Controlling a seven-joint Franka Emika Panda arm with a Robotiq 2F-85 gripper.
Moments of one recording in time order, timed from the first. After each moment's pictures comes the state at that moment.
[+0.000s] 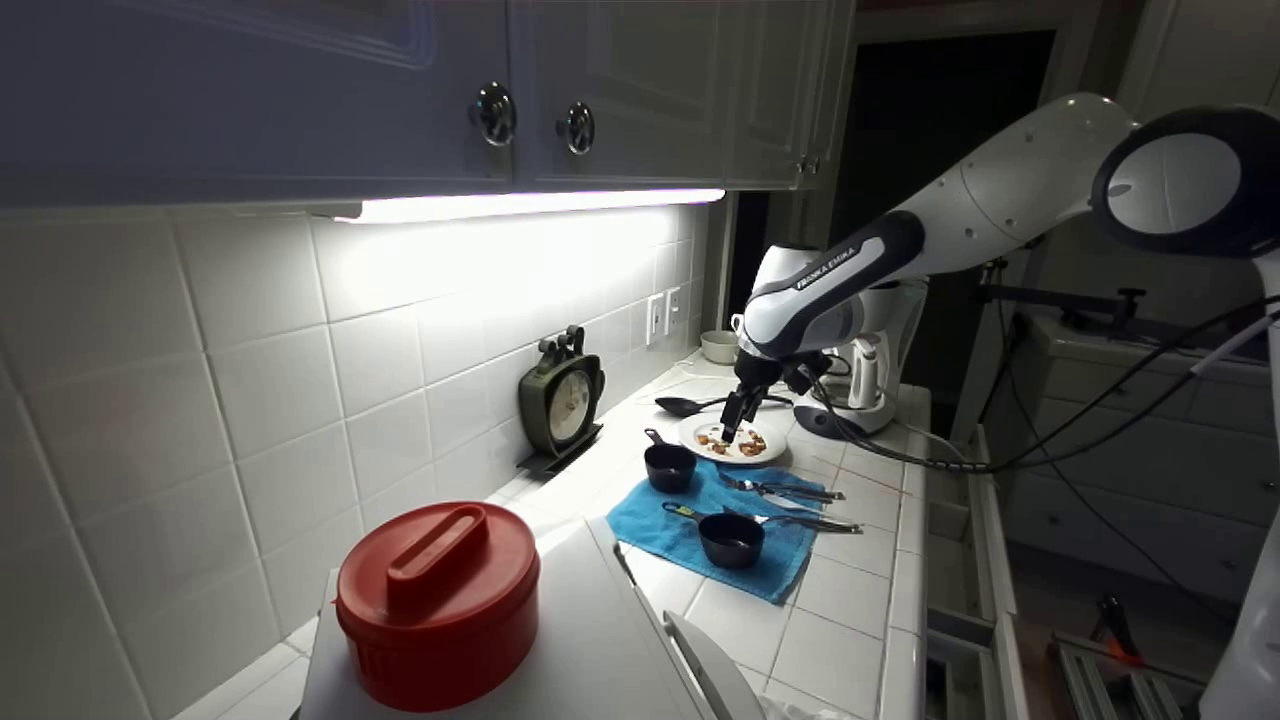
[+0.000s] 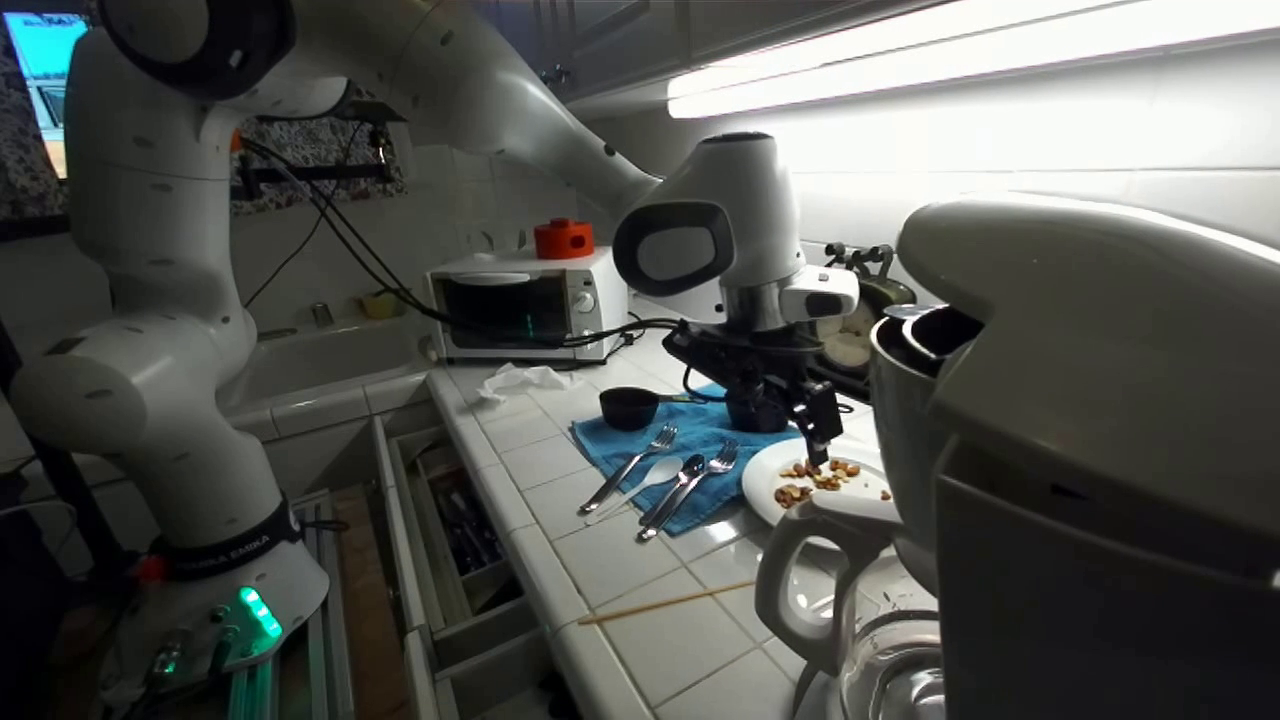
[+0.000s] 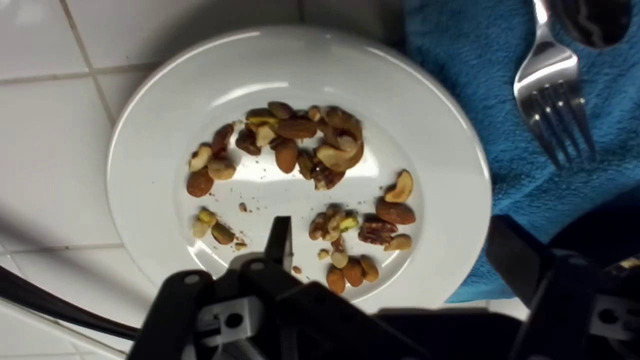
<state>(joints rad) -0.34 0.32 -0.19 -1.96 0.12 2.50 -0.45</state>
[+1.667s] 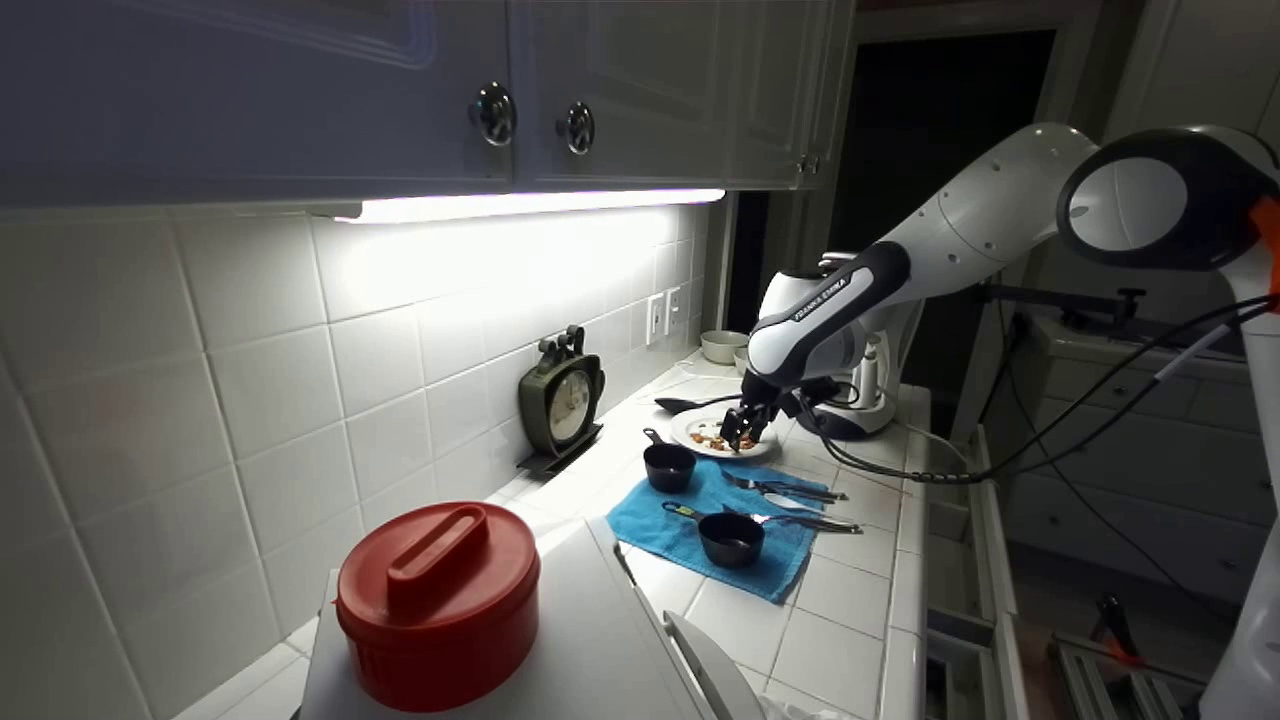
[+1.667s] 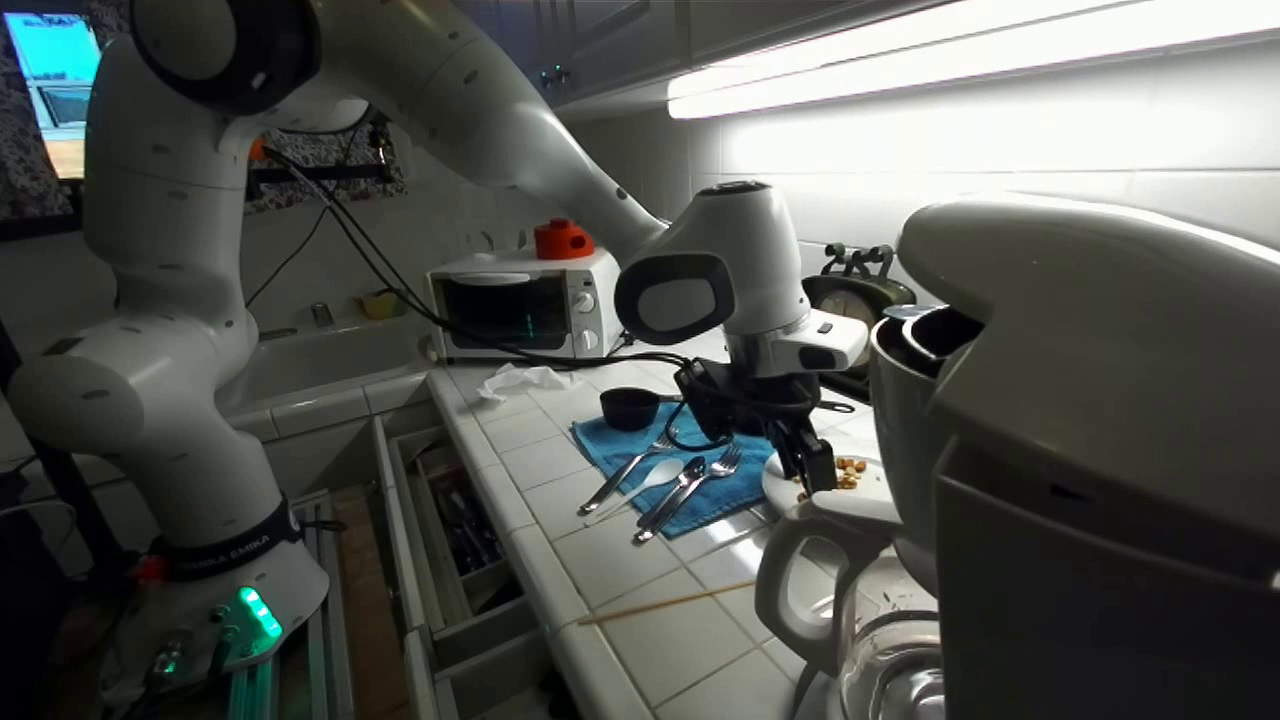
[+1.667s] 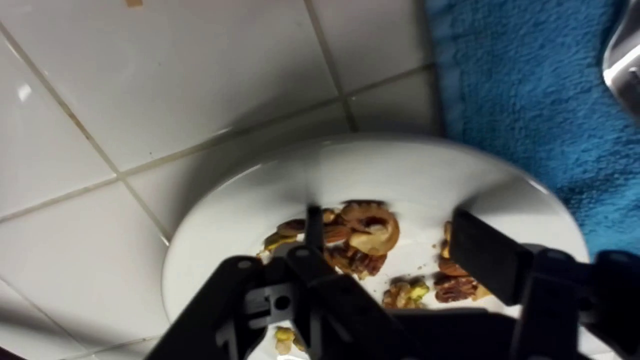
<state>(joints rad) -0.36 0.40 -0.20 -1.99 0.12 2.64 -0.21</state>
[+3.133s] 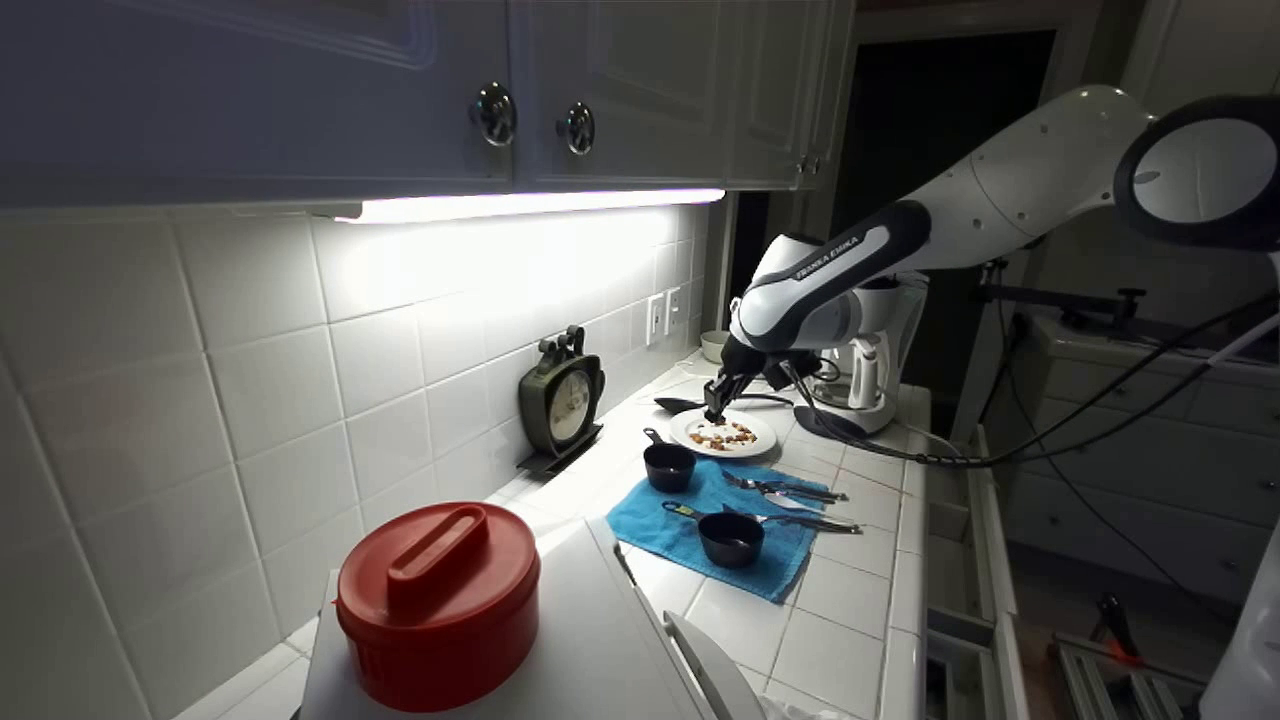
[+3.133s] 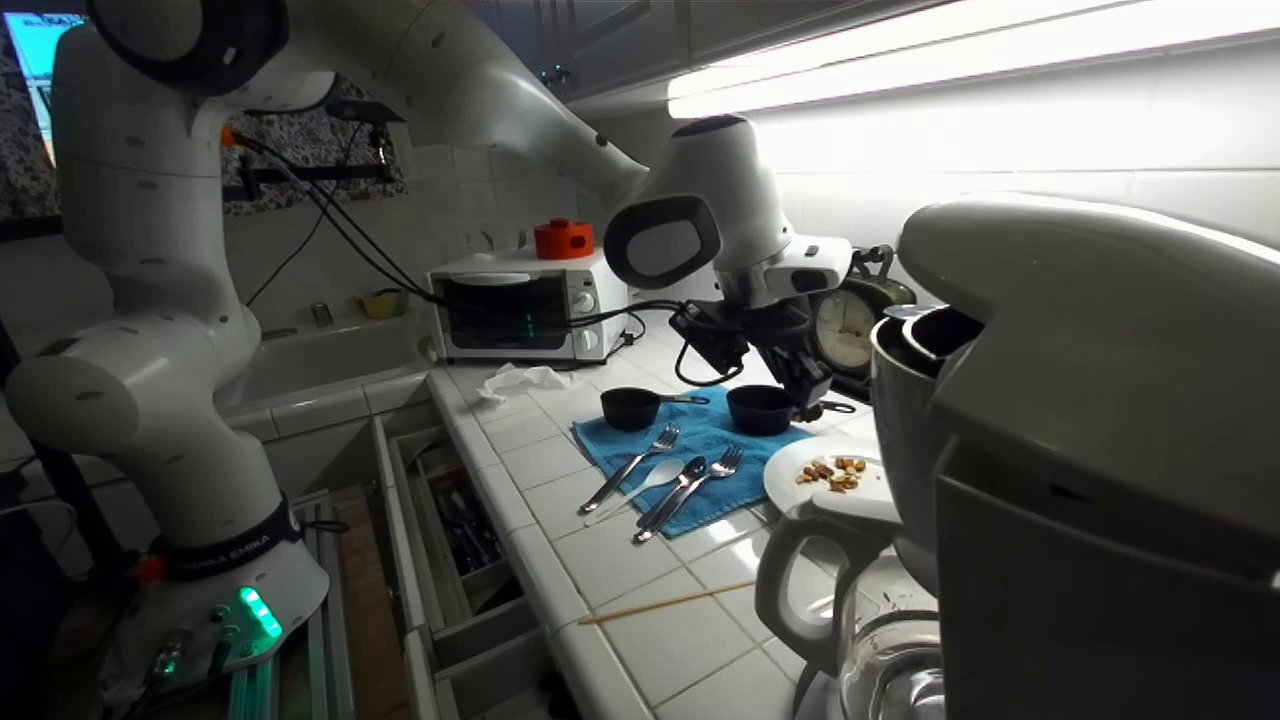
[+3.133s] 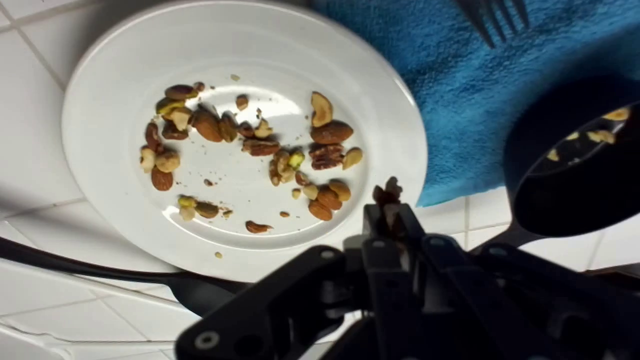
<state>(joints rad) -0.39 0.29 -0.09 -1.99 0.20 2.66 -0.33</state>
